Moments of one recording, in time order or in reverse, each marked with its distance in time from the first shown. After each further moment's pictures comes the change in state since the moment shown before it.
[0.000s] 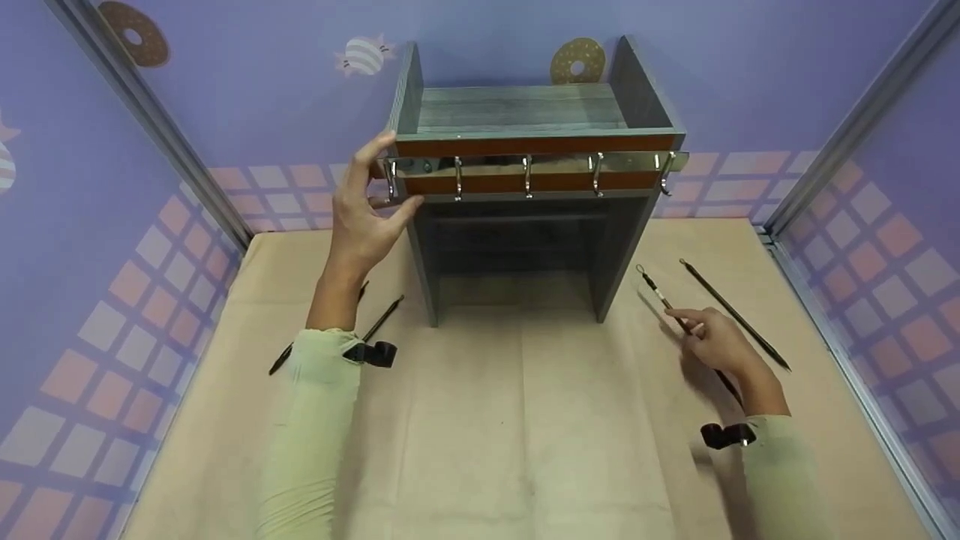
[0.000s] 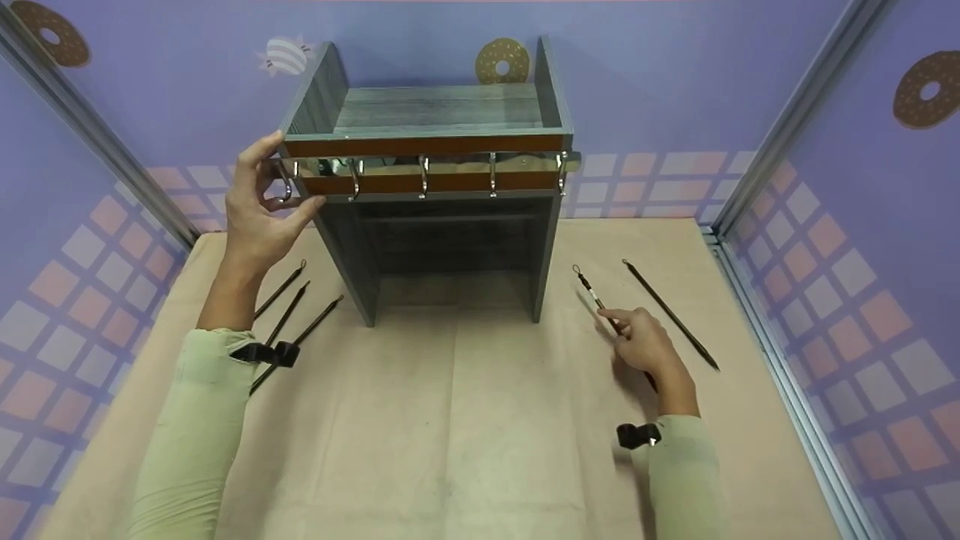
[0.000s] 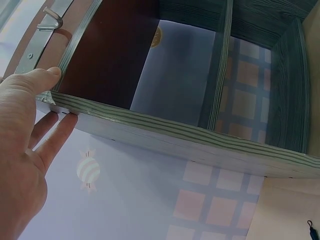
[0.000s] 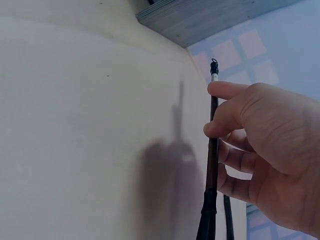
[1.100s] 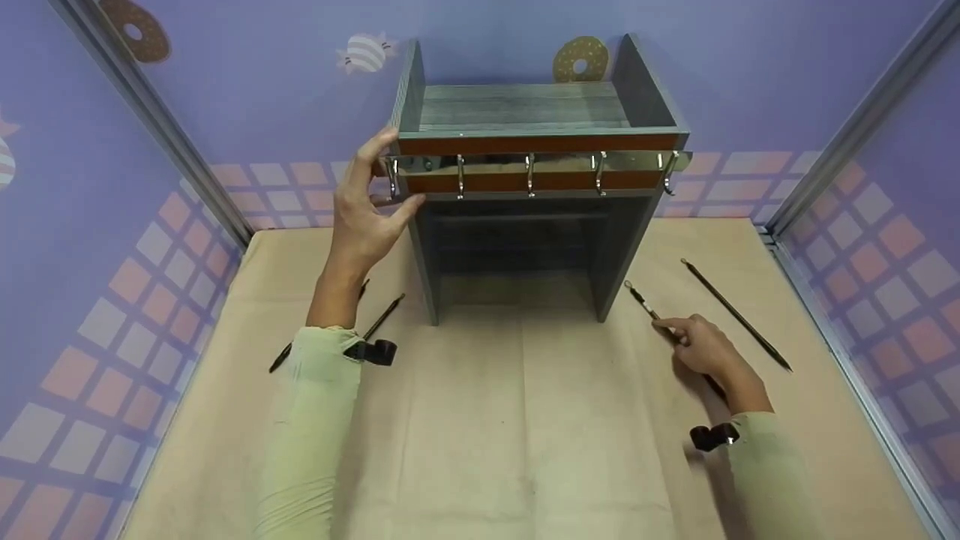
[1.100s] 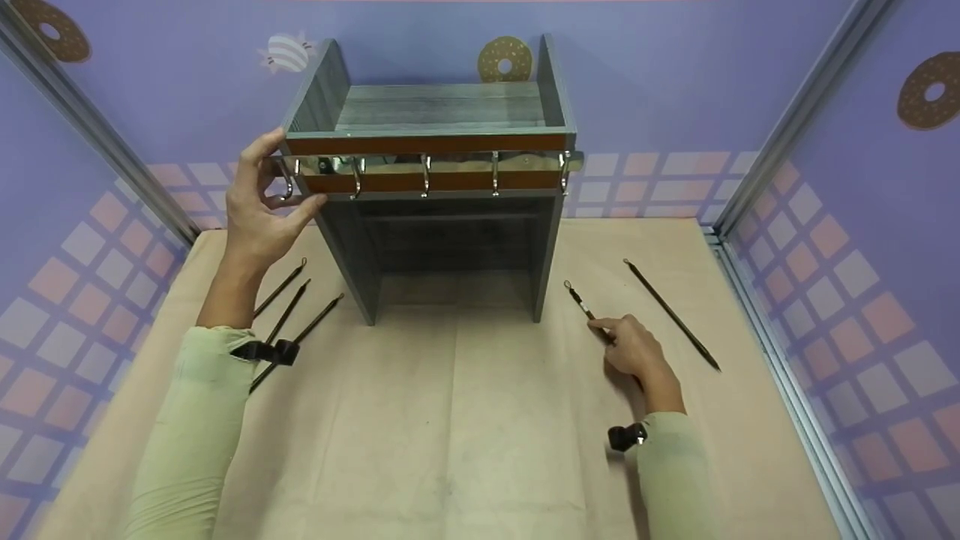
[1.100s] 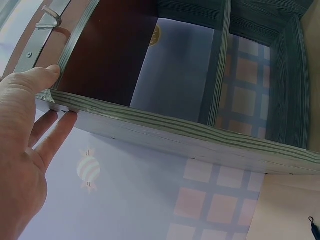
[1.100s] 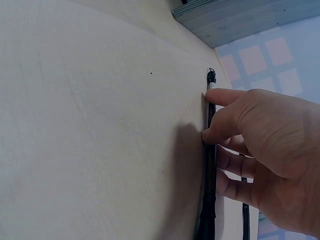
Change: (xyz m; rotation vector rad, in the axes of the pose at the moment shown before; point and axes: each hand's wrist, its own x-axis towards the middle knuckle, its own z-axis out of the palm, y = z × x) left_hand 0.002 0.000 0.003 0.080 -0.002 0.057; right_hand 0.009 0.004 0.020 -0.110 -0.063 0.095
